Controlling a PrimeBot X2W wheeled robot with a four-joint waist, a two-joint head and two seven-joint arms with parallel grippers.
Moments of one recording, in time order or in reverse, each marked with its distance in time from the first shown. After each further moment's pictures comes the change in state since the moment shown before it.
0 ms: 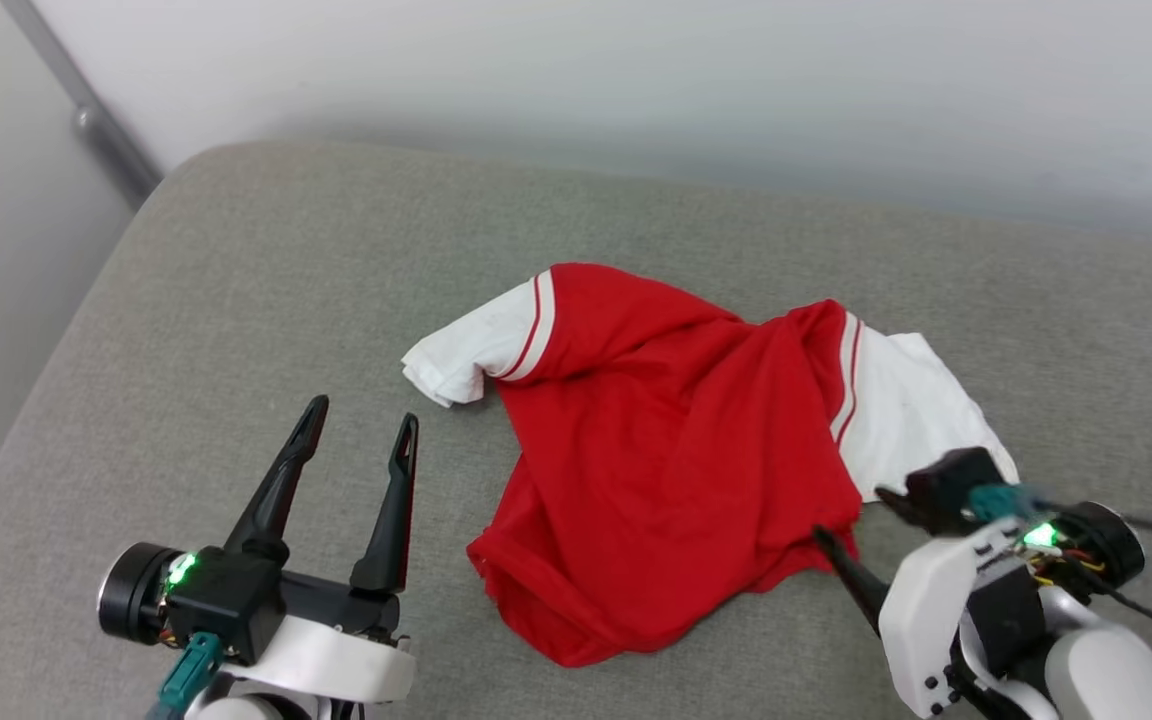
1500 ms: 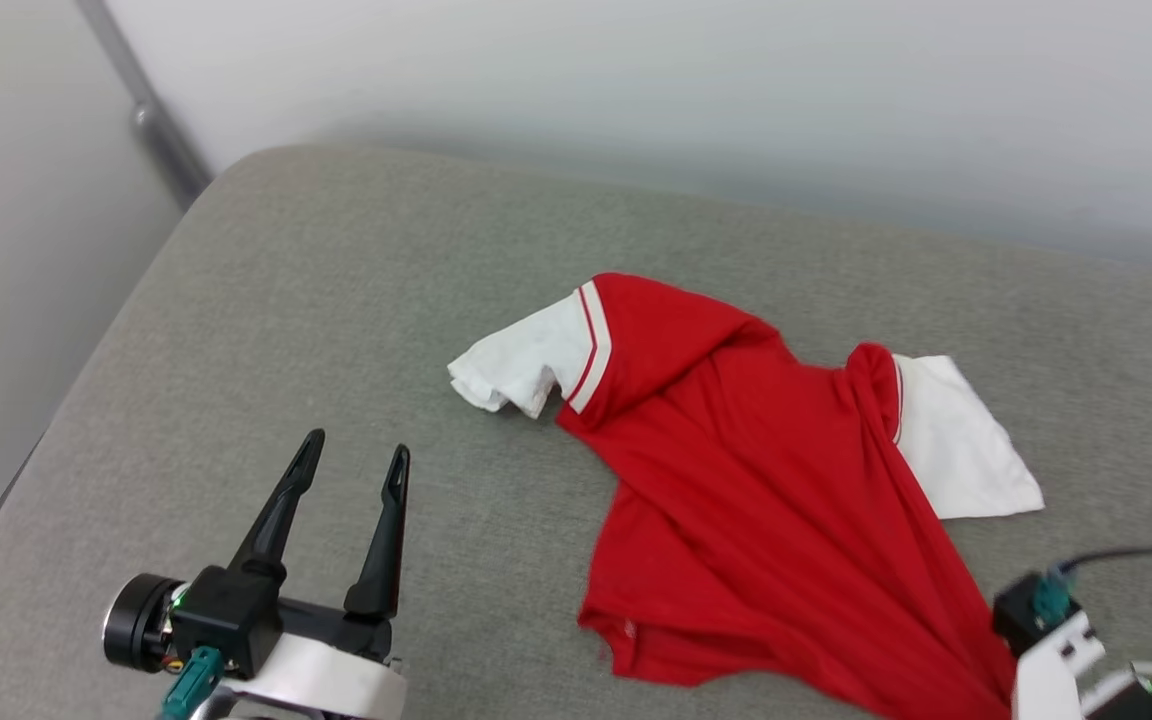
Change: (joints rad) left arm 0.037 -0.178 0.181 0.094 0.151 -0.201 0.000; right arm -0.003 -0.396 0.219 0.041 0.357 0.001 0.584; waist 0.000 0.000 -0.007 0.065
